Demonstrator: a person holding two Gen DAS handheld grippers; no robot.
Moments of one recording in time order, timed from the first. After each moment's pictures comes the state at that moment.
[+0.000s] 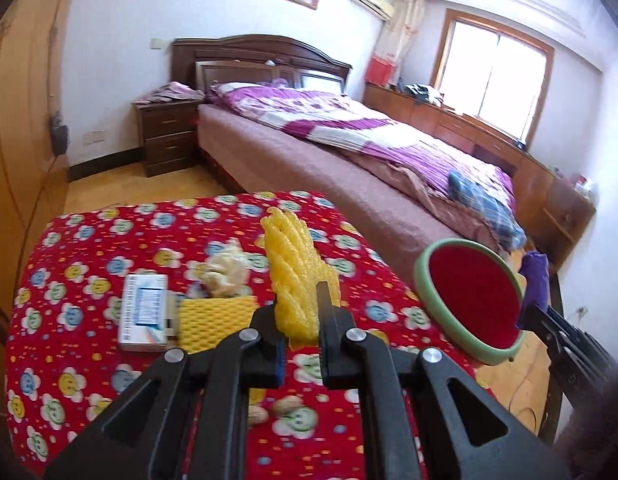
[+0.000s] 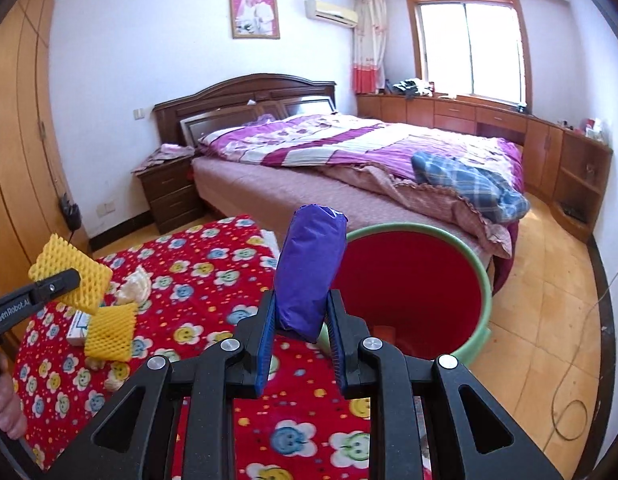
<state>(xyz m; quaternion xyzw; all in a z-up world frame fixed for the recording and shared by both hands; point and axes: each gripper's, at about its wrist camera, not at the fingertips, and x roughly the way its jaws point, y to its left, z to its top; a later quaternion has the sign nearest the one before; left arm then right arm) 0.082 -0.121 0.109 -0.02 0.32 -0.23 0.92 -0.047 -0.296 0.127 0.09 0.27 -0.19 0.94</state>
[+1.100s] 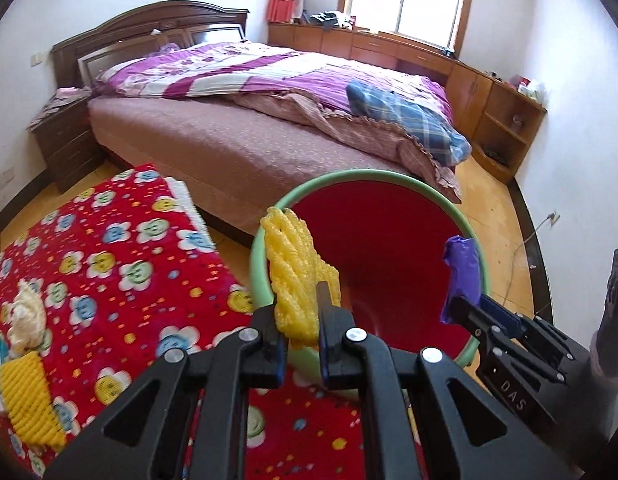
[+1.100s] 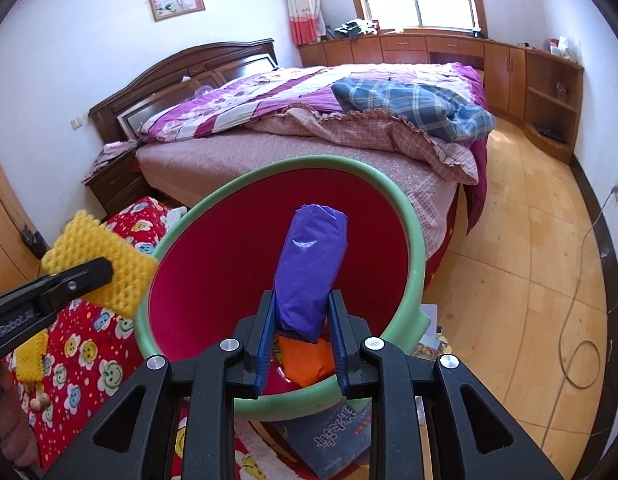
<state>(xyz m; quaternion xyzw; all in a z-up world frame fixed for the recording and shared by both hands) 0.095 -0.342 0.061 0.09 0.38 -0.36 0.85 -0.041 -0.445 0.052 0.19 0.33 -0.23 0.90</state>
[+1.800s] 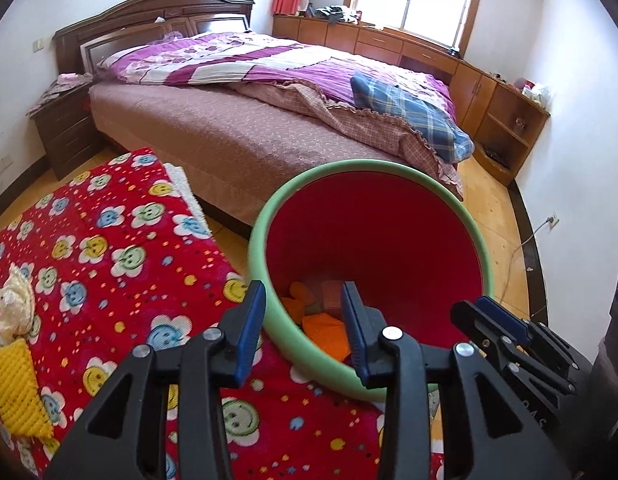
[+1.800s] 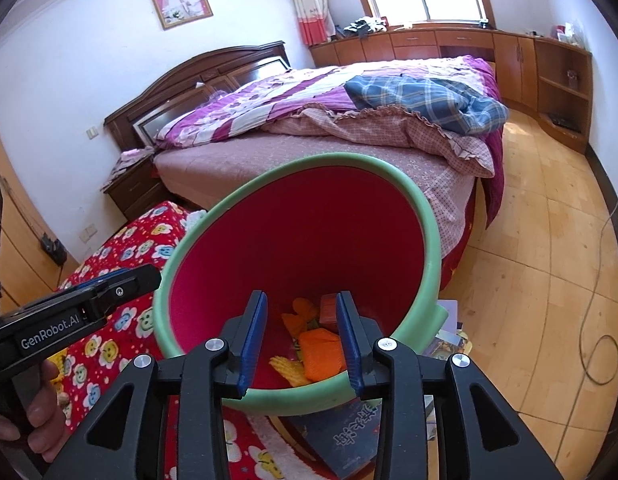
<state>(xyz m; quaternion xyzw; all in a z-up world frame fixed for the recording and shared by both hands) 0.096 -0.335 0.054 0.08 0.40 -0.35 0.84 -0.049 -0.438 0.059 0.21 0.31 -0.20 0.90</state>
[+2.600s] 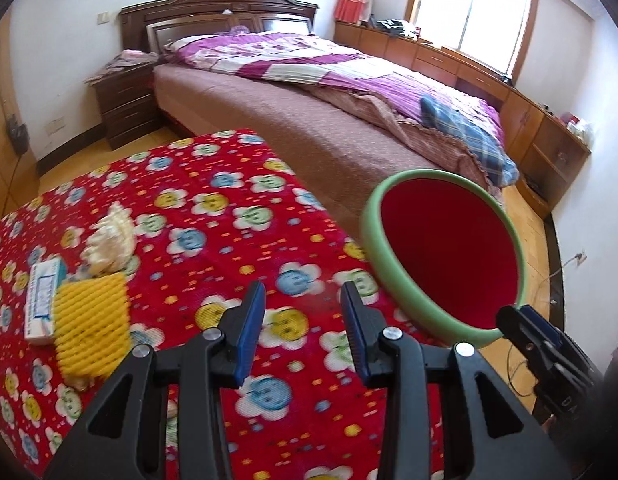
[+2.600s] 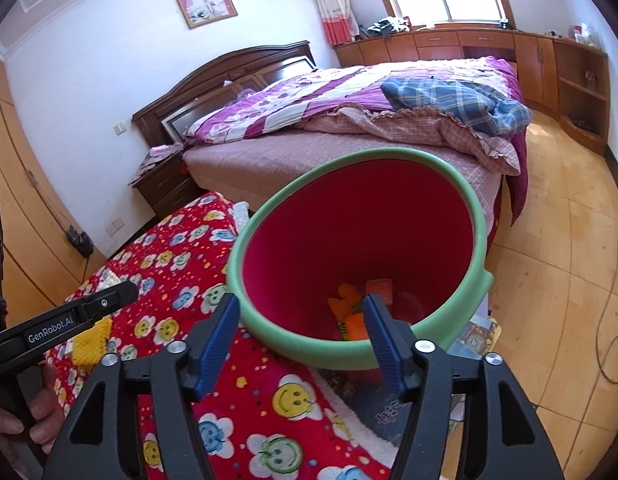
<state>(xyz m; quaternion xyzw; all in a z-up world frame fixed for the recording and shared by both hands) 0.094 -0.233 0.067 0.04 0.41 -0.25 0.88 -0.057 -0.390 0.072 0.22 0.31 -0.15 0.91</state>
